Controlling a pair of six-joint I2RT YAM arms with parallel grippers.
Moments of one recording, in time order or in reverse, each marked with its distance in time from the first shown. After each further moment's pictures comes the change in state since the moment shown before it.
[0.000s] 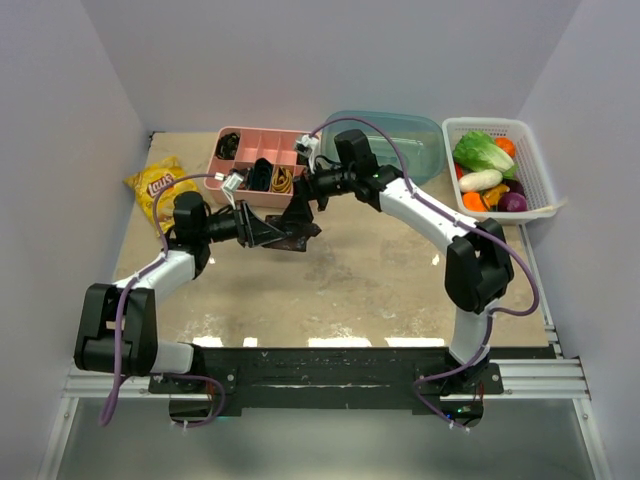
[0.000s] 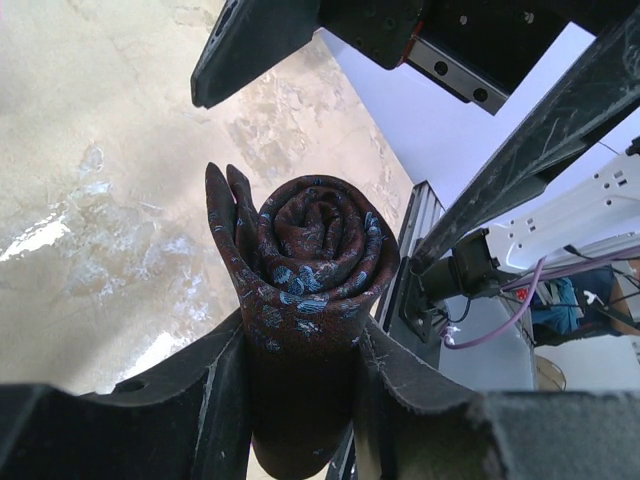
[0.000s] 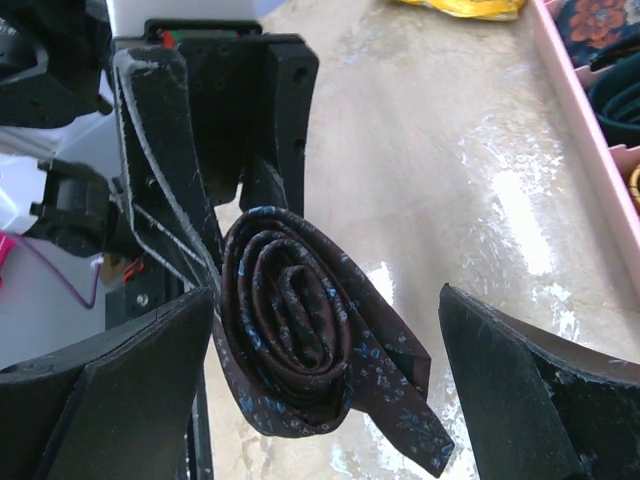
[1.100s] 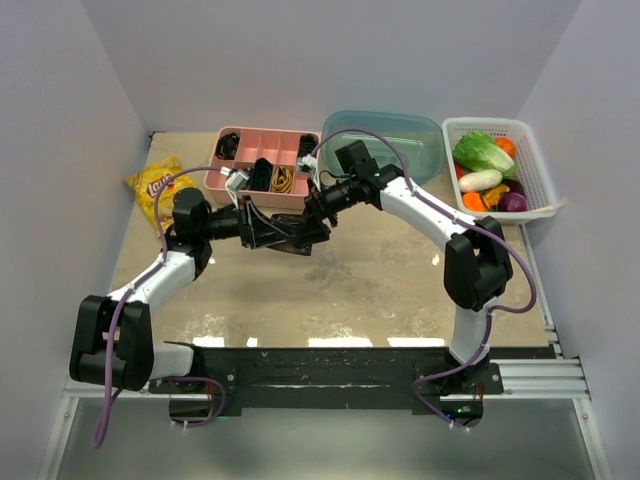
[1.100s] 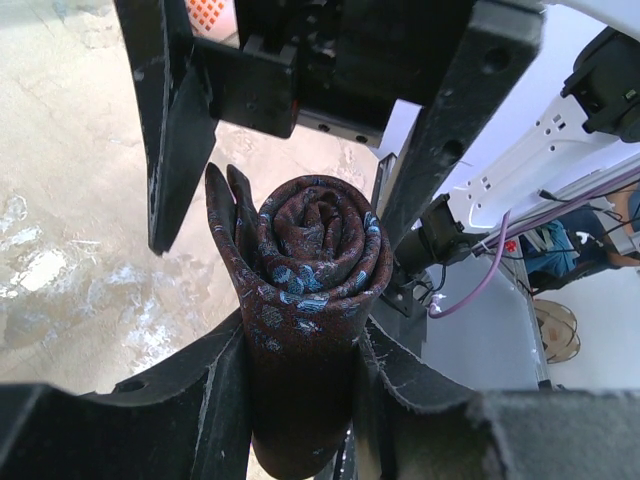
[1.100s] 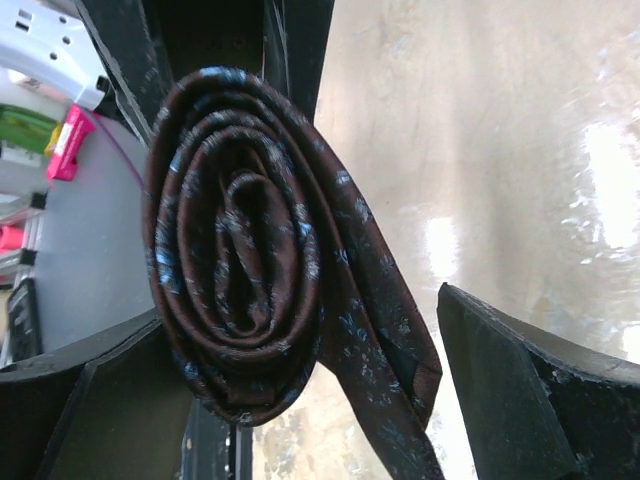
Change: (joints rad) left arm -0.048 -0.068 0.032 0.024 0.087 0.008; right arm -0.019 0.011 -0.005 -0.303 -0.214 -0.257
